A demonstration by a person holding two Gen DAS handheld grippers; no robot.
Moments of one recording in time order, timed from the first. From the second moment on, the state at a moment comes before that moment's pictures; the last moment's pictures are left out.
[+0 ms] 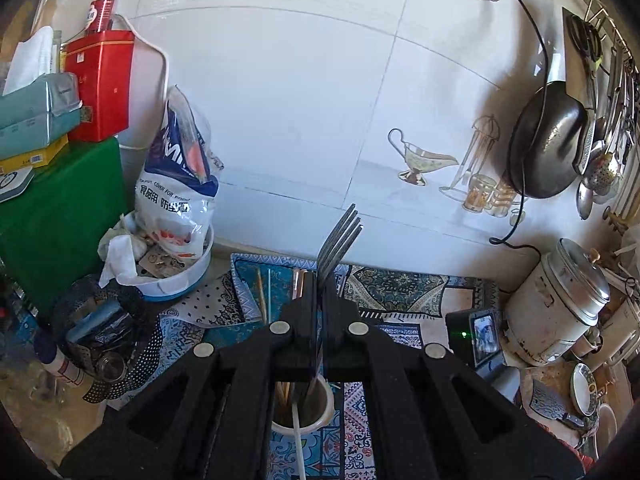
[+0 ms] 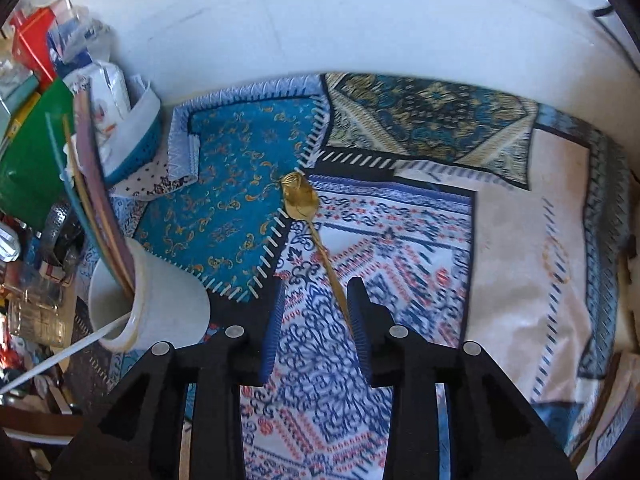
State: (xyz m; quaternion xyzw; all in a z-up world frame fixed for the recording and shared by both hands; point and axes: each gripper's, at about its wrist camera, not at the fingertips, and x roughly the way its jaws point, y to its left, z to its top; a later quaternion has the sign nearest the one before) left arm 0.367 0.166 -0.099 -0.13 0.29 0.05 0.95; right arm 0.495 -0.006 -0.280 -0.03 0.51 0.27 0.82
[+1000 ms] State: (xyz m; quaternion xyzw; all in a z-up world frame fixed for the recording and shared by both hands) left arm 0.386 0.193 -0.147 -0.15 0.35 0.09 0.92; right arm 0.559 0.084 -0.322 -0.13 0.52 0.28 0.80
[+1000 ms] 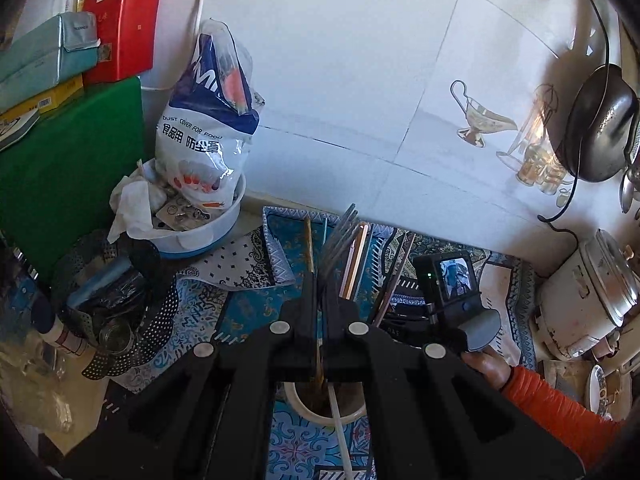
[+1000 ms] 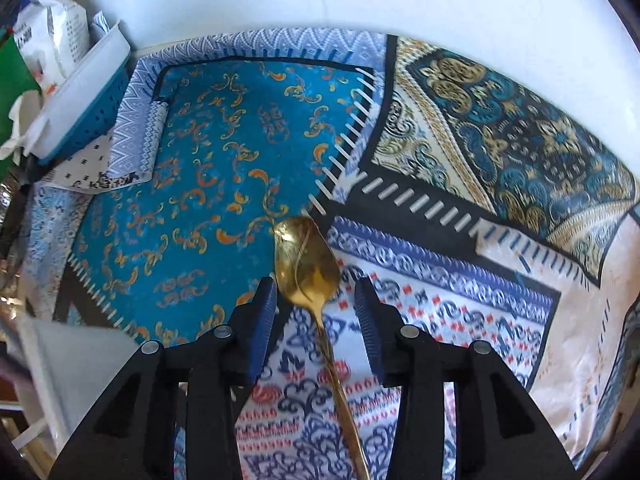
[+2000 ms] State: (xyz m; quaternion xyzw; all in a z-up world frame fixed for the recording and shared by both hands) left arm 0.390 0.183 -0.153 -0.13 0.36 0.06 0.92; right arm 0.484 0.005 -0.235 -0.05 0.42 0.27 0.86
